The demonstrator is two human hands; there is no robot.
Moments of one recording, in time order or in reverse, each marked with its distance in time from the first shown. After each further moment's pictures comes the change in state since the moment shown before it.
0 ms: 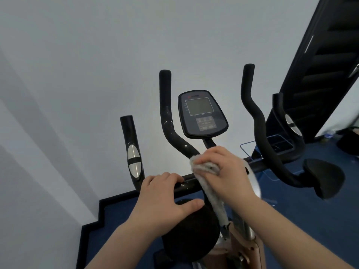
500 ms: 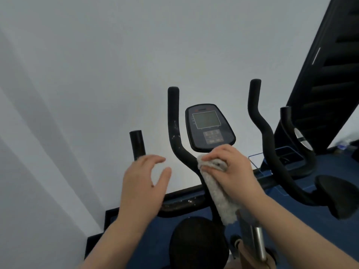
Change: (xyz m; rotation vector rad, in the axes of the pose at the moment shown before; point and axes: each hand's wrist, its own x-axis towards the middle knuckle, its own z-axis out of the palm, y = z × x) left_hand 0.020 -0.015 -0.041 -0.179 0.503 -0.018; right_hand 0.036 0.006 -0.006 0.008 0.032 -0.031
